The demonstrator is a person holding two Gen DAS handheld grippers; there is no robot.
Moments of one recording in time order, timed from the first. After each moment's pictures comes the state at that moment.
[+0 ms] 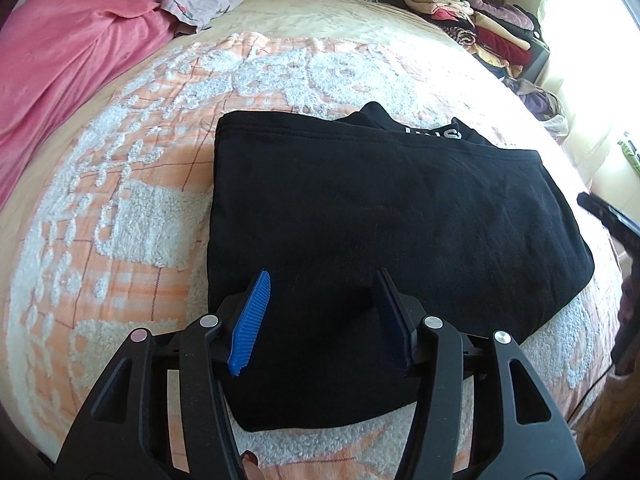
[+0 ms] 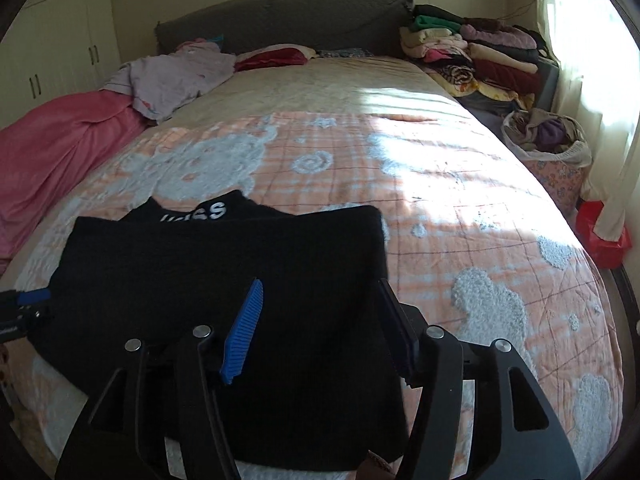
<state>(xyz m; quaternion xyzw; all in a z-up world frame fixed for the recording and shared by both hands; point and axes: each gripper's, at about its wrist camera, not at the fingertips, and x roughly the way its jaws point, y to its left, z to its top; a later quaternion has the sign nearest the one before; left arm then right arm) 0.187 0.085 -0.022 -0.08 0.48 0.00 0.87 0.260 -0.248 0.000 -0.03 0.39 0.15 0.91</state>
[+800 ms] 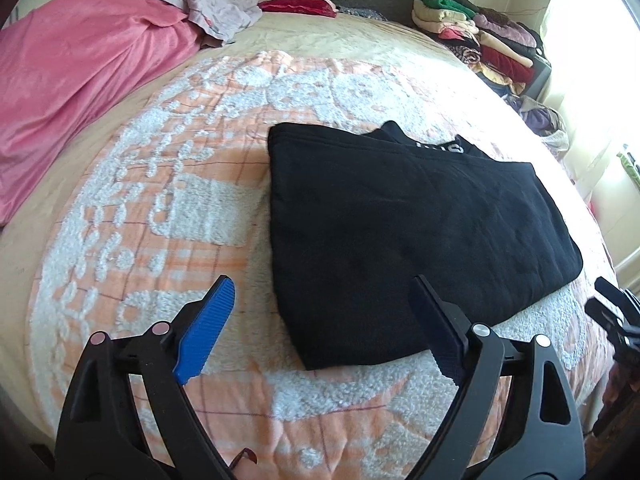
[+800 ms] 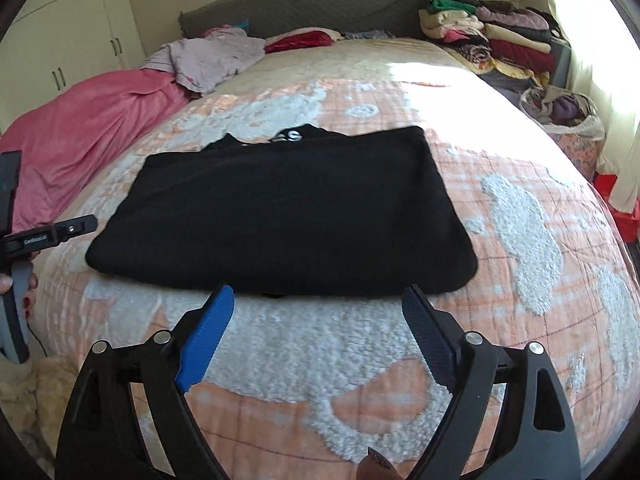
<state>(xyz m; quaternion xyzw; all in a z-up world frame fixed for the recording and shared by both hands) 0.147 0.115 0.002 -0.09 0.45 0.02 0.89 0.146 -0.217 -0.003 -0.02 0.39 0.19 0.90</state>
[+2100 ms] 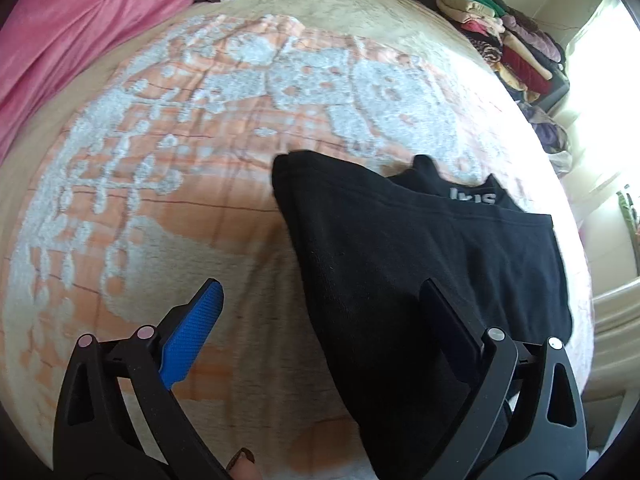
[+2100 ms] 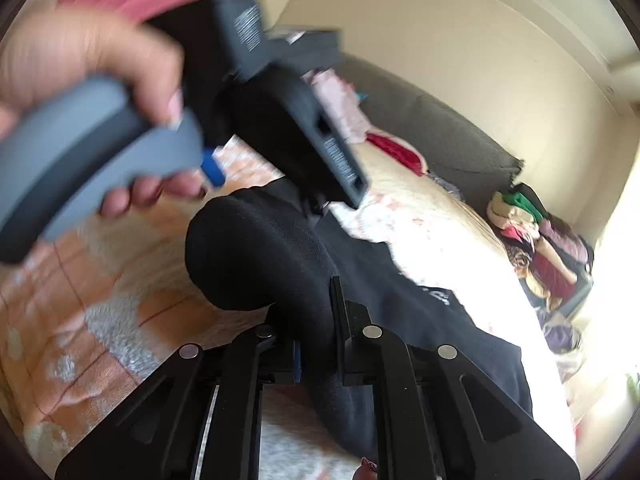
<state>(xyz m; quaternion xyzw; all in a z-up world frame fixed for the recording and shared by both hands) 0.249 0.142 -0.010 -0.17 0.51 -0.01 0.84 0.120 -0.008 -0.015 -0.27 0.17 0.24 0.92</state>
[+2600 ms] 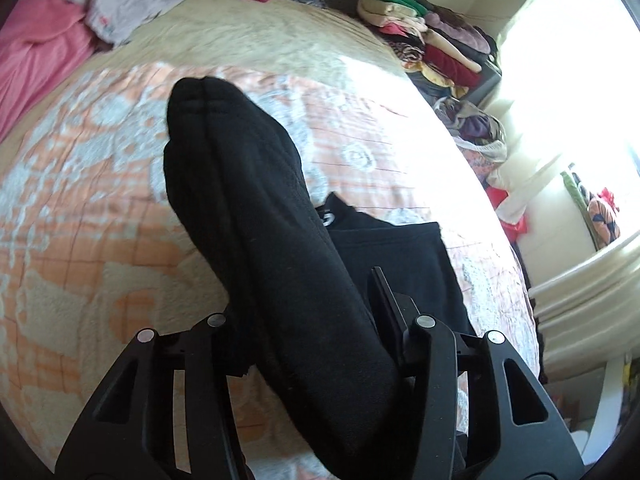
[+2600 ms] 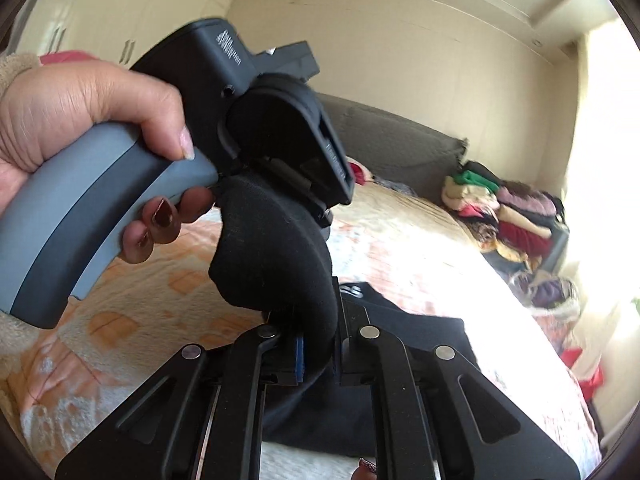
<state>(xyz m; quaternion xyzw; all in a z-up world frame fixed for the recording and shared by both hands) 0.278 -0.002 0.057 -0.15 0.47 -0.11 0.86 0.128 -0.113 0.029 -0.16 0.14 0.18 0.96</state>
